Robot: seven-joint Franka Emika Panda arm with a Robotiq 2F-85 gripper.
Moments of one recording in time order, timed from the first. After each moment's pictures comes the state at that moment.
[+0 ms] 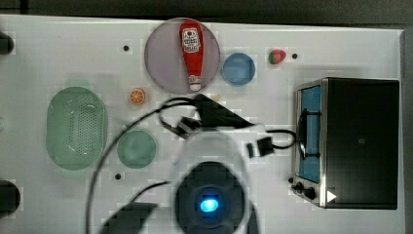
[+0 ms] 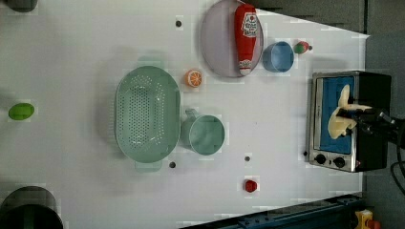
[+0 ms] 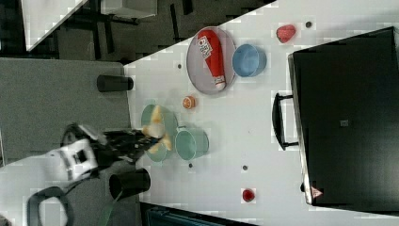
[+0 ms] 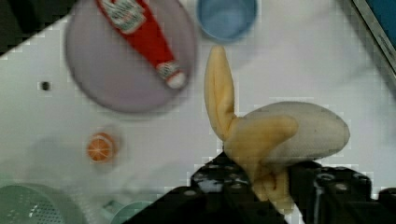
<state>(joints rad) -0.03 -0.36 0.06 -2.29 0.00 0.54 -0.23</state>
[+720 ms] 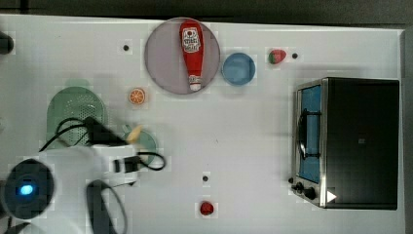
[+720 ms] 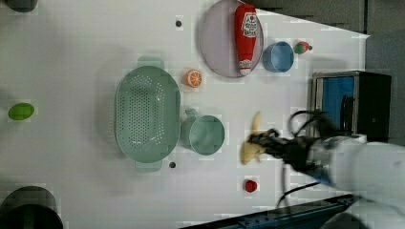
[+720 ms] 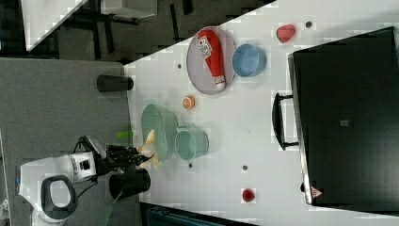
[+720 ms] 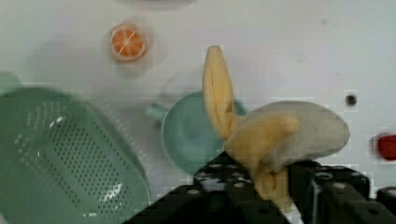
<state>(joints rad) 0.07 -0.19 0.42 -2.33 0.02 0.57 0.31</state>
